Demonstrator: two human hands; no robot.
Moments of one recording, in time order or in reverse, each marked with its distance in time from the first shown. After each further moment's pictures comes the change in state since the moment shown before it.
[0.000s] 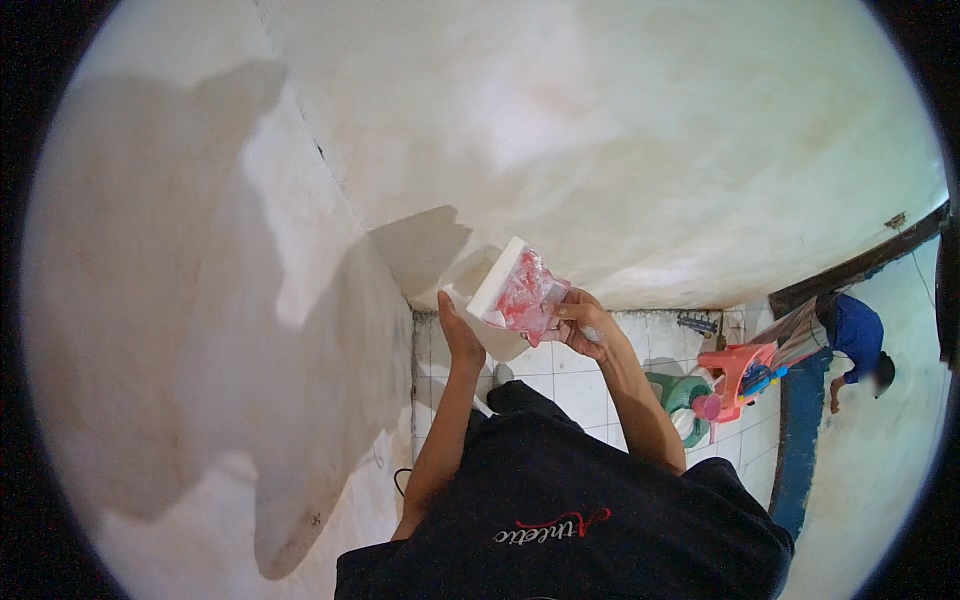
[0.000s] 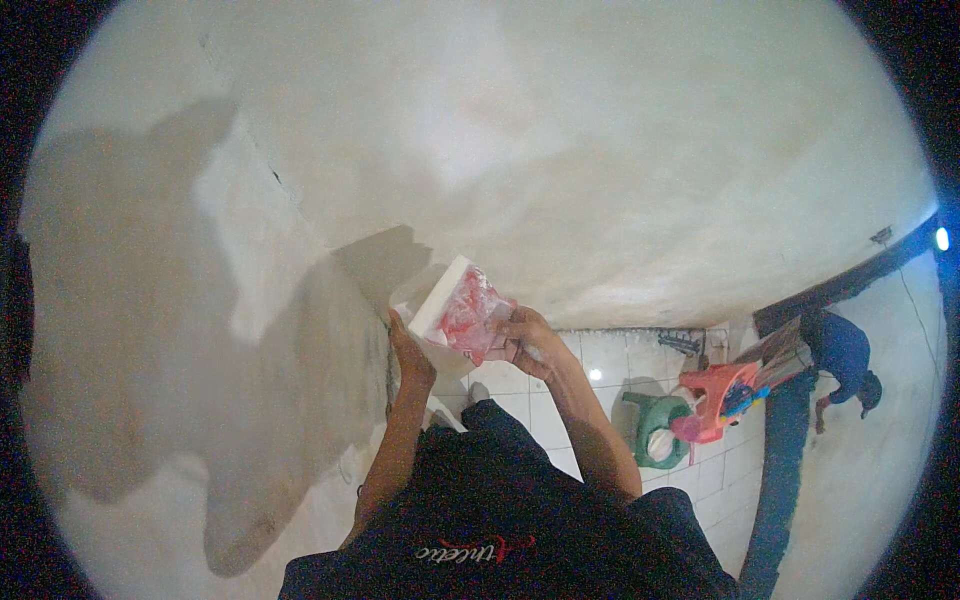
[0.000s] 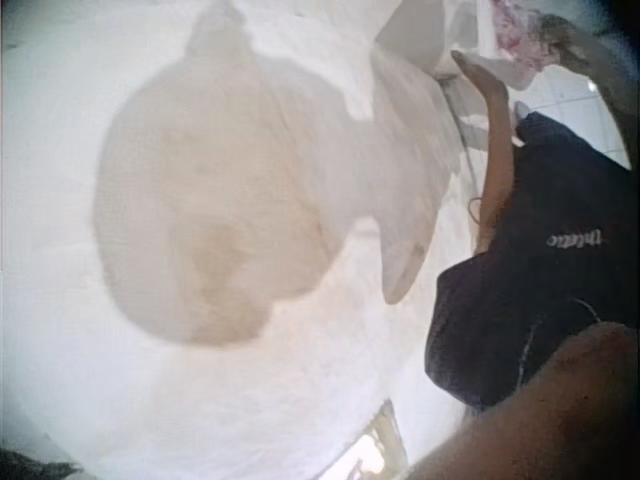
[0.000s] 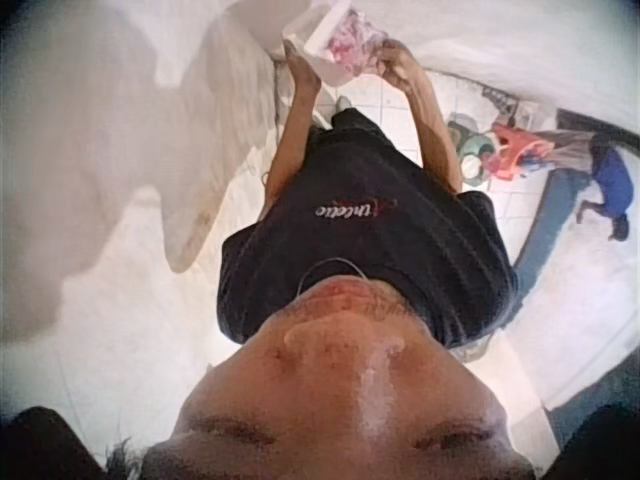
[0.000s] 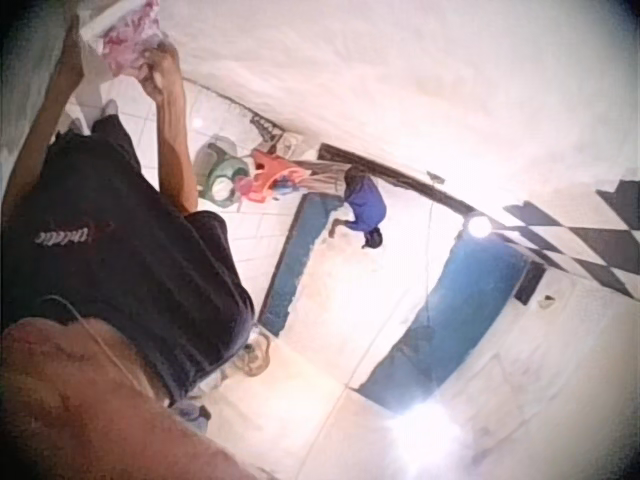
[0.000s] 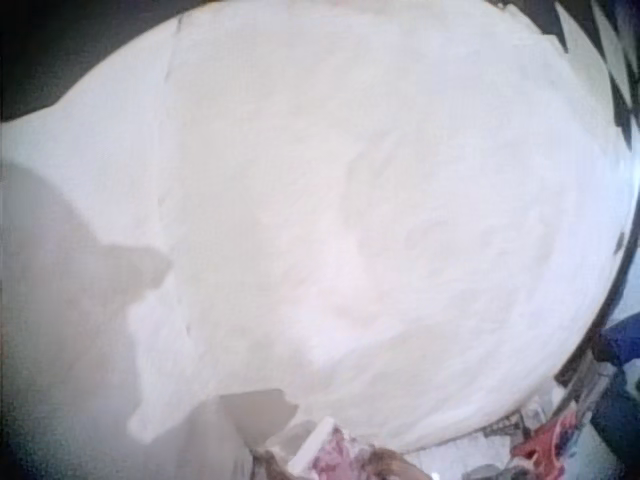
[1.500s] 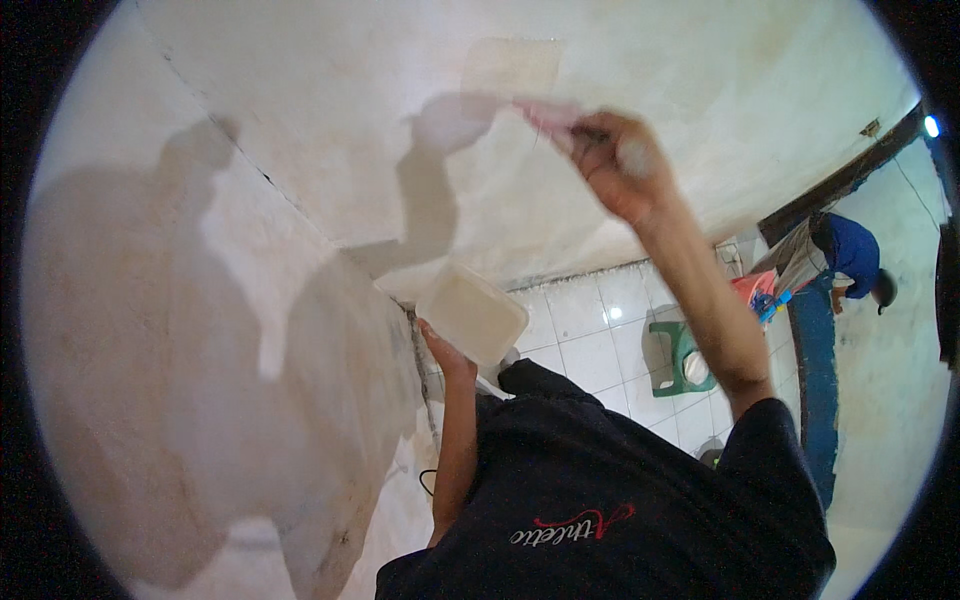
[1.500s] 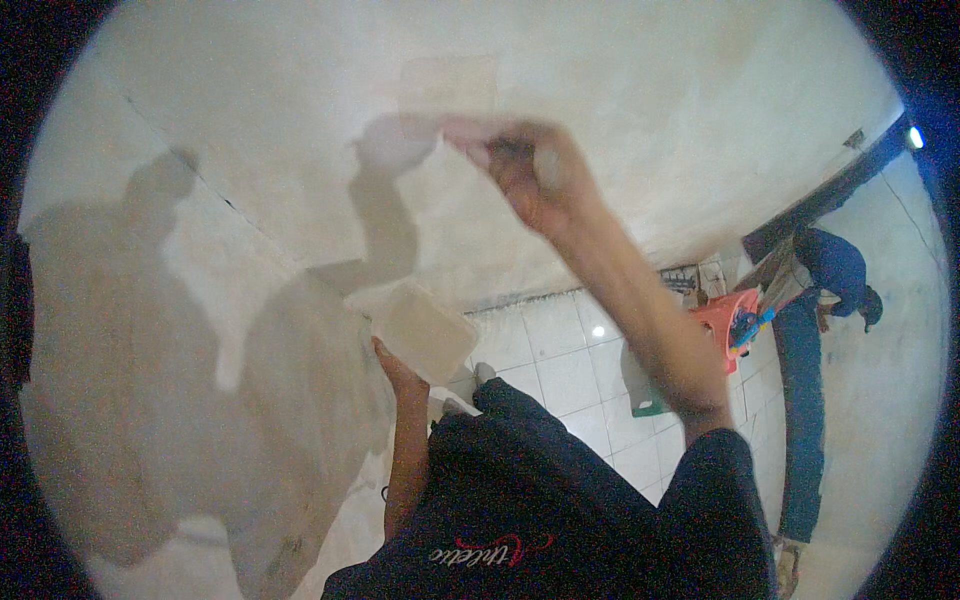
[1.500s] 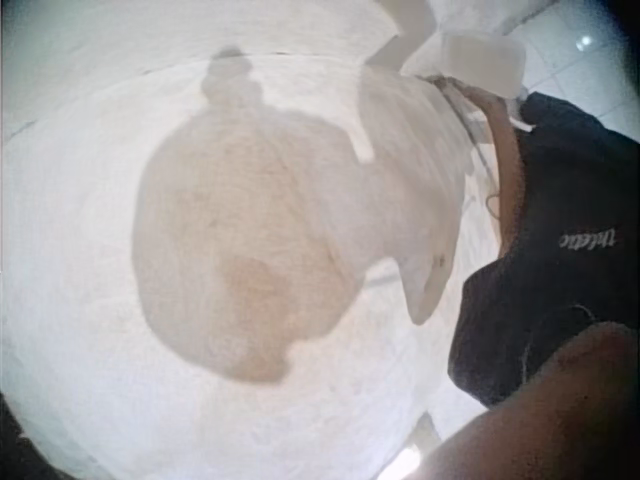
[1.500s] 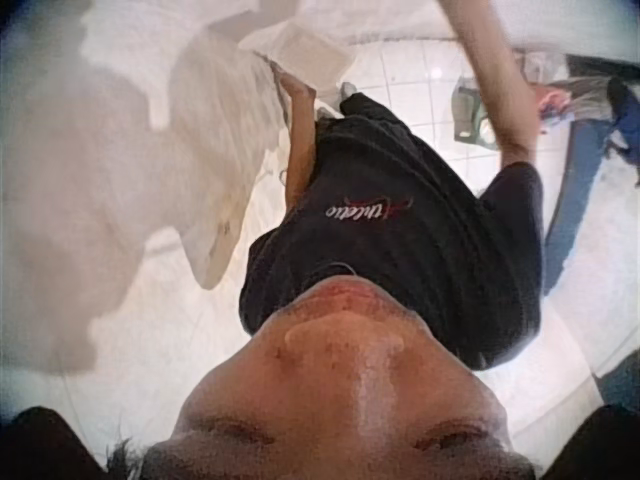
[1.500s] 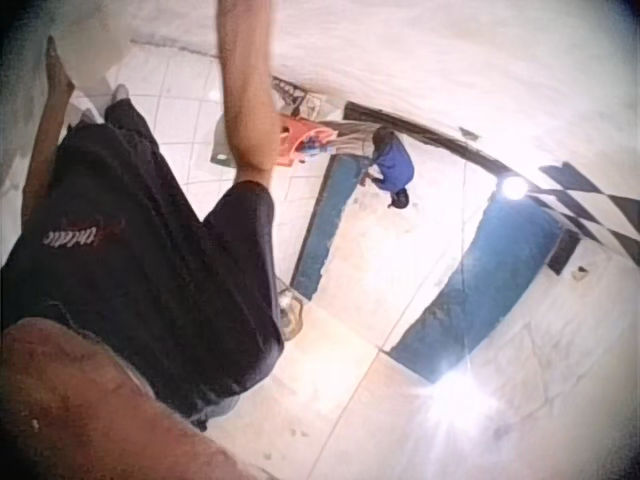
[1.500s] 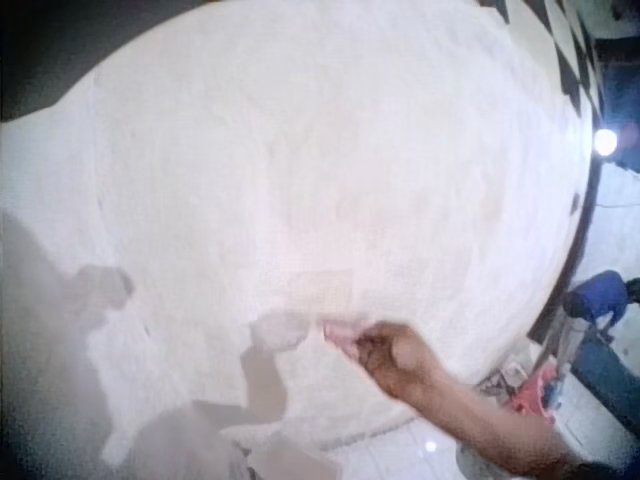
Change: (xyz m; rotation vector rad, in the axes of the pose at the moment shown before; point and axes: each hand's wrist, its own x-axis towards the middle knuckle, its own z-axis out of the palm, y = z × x) left_hand -0.018 -0.020 -0.066 -0.072 -0.019 -0.104; right_hand -0.006 -0.146 0.128 -0.011 0.305 -0.578
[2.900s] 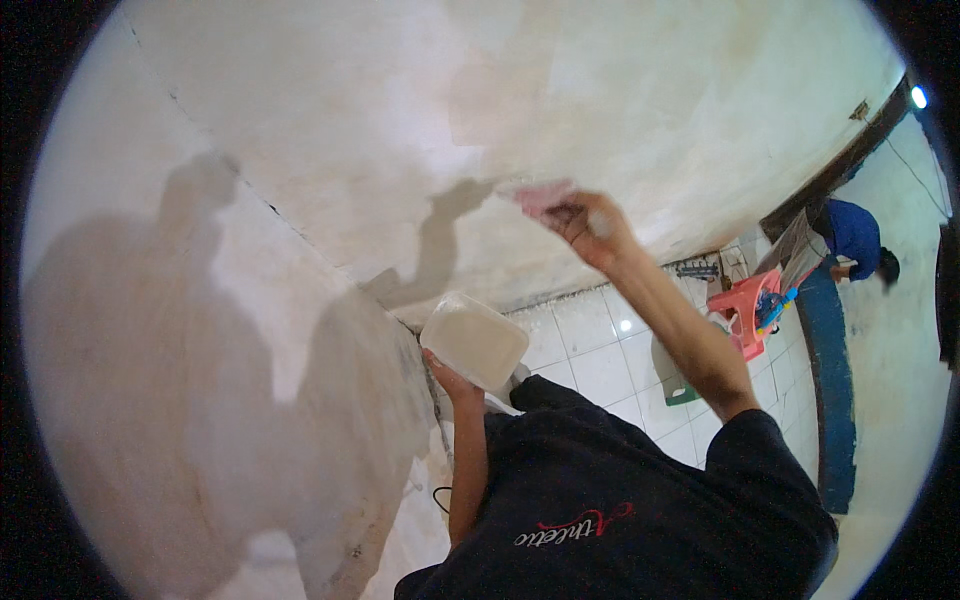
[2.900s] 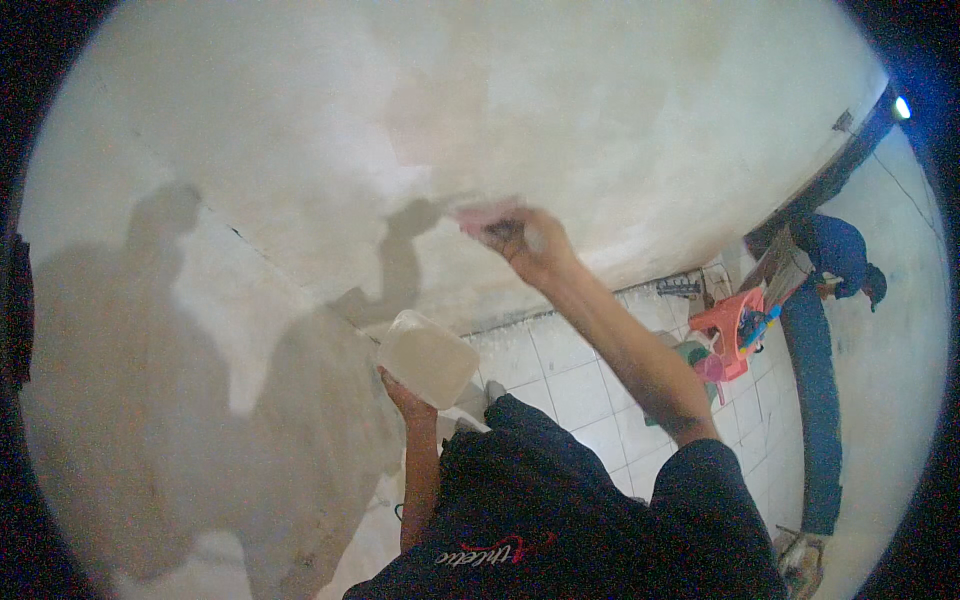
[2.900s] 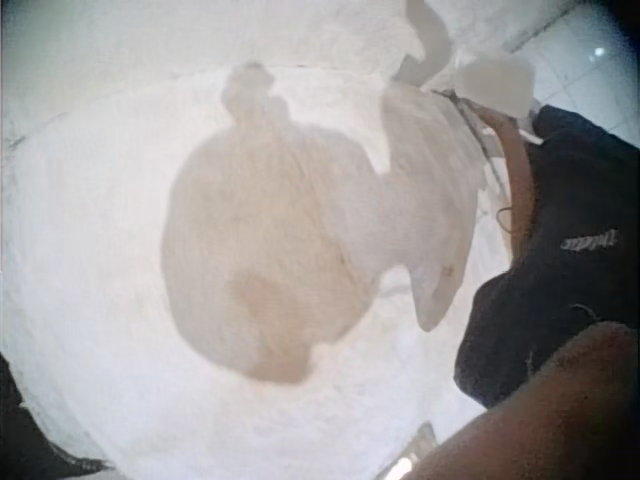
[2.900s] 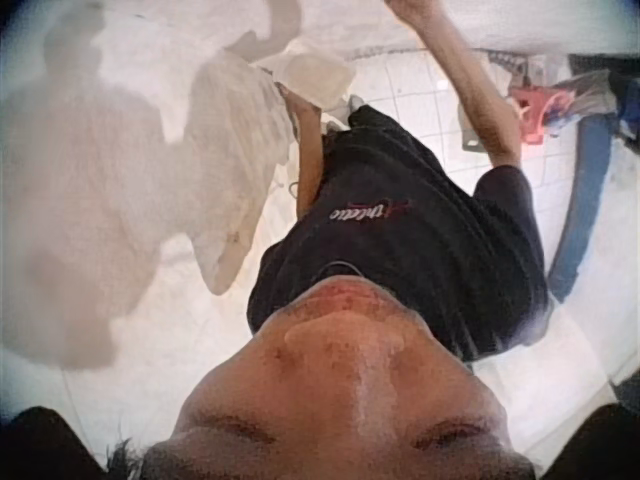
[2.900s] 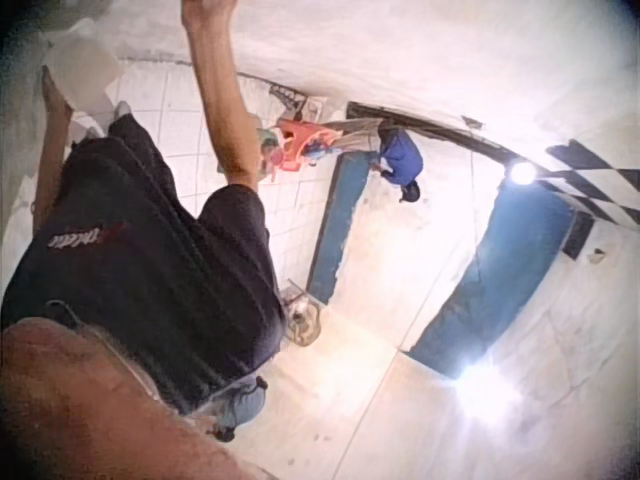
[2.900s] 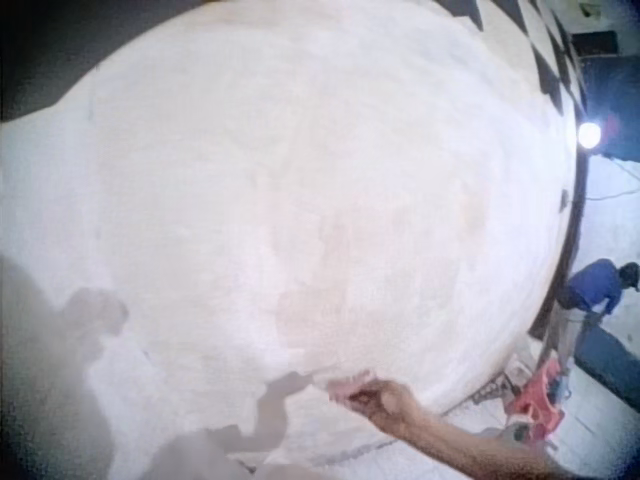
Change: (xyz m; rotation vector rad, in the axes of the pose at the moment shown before) left_hand -0.030 -0.002 -0.003 -0.046 -0.091 0.009; right_hand -0.019 0.045 -0.086 0.079 -0.035 0.130
